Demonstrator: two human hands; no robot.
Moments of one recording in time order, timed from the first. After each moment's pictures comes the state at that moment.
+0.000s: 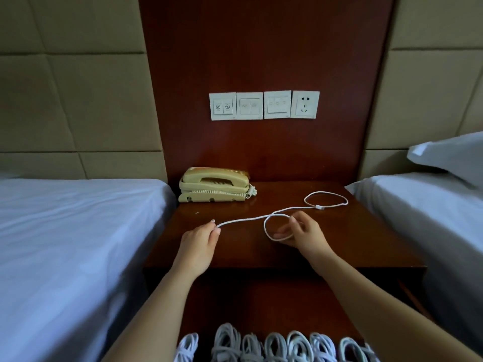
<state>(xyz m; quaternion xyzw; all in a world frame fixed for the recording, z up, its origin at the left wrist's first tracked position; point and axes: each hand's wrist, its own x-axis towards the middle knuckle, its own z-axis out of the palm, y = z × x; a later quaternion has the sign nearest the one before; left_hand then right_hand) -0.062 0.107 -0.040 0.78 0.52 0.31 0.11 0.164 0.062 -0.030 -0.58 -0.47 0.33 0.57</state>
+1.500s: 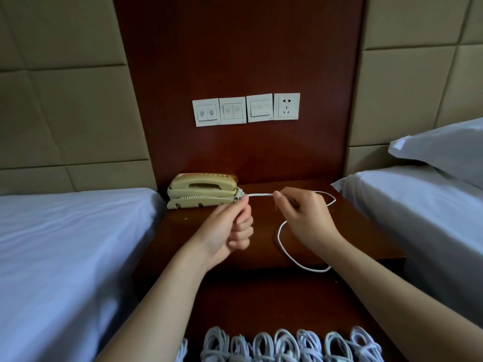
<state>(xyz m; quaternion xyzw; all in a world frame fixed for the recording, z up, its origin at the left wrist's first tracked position) 0.001 0.044 0.045 0.58 0.25 0.37 0.69 0.168 0.009 0.040 -0.55 -0.67 -0.02 0.50</state>
